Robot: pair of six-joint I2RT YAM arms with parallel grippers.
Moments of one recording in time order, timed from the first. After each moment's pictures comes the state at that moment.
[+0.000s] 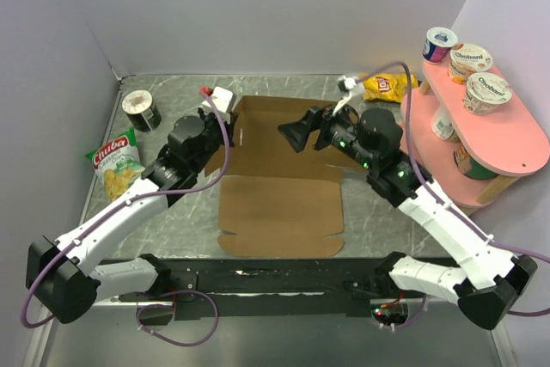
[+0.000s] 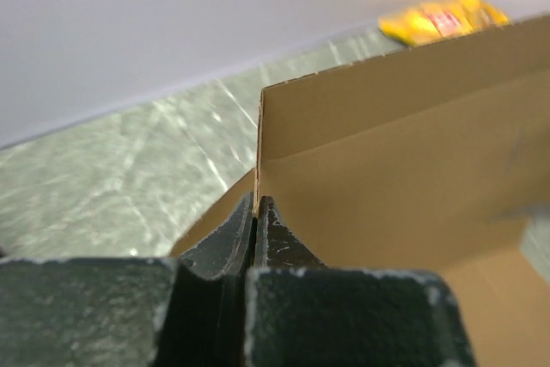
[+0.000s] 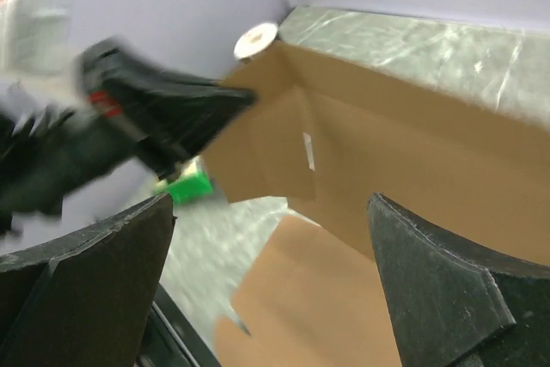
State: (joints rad) left arm -0.63 1.14 0.94 0.16 -0.22 0.01; right arm 0.65 1.04 1.10 -0.11 -0.08 0.45
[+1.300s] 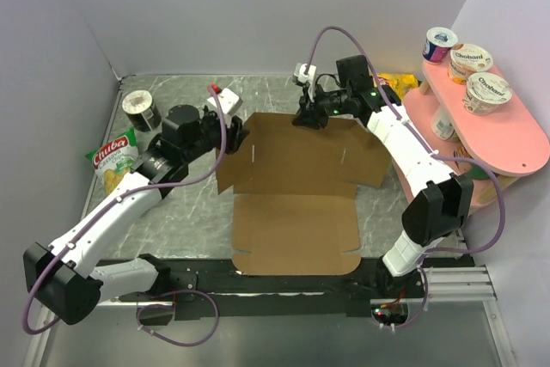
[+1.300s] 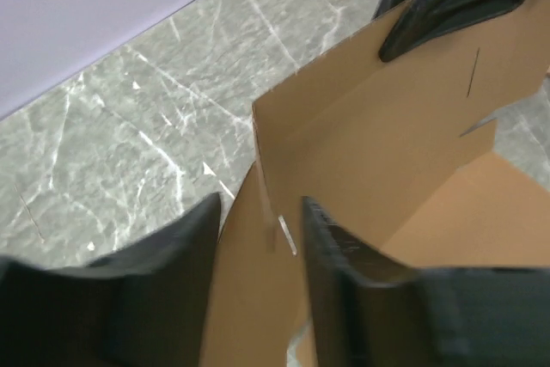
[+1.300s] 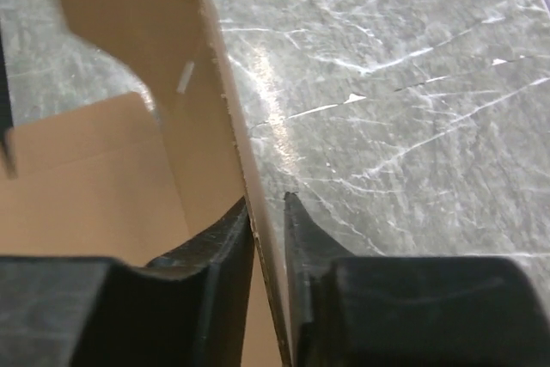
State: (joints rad) left arm -0.57 1.15 1.07 -0.15 0.12 0.08; right arm 0.35 1.65 1.65 -0.72 -0.77 -0.60
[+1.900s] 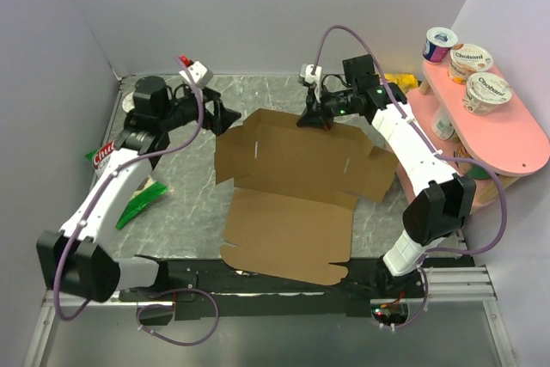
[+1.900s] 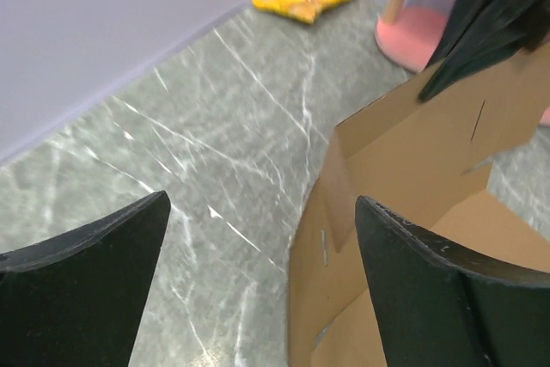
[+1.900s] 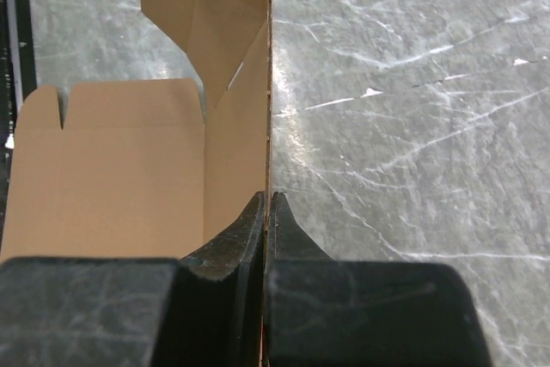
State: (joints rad) left arm -0.24 1.25 1.19 -0.08 0.62 0.05; right arm 0.31 1.65 1.67 -0.81 -0.85 -0.67
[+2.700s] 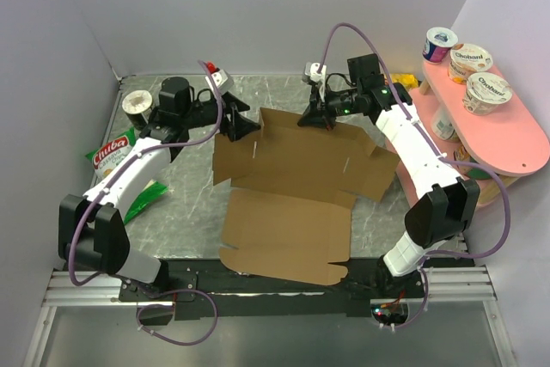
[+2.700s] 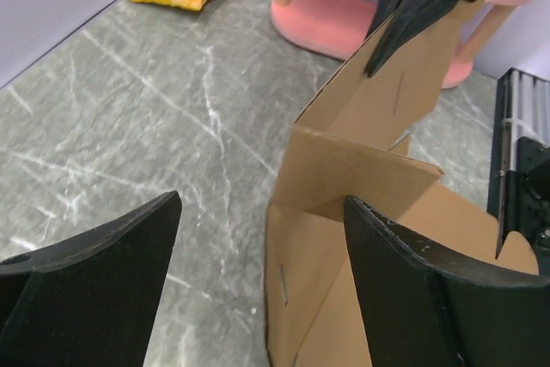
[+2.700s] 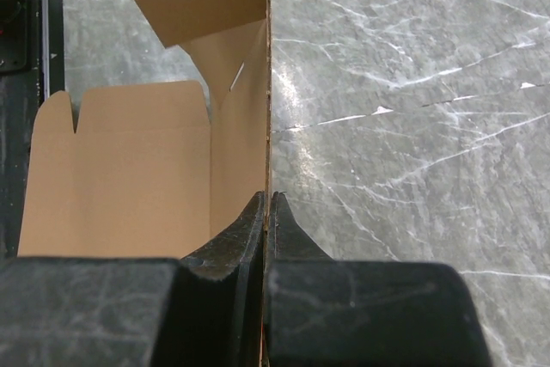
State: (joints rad) left arm -0.30 1.45 1.17 0.09 0.86 0.01; right arm 0.29 1.62 1.67 -0.83 -0.92 -0.68
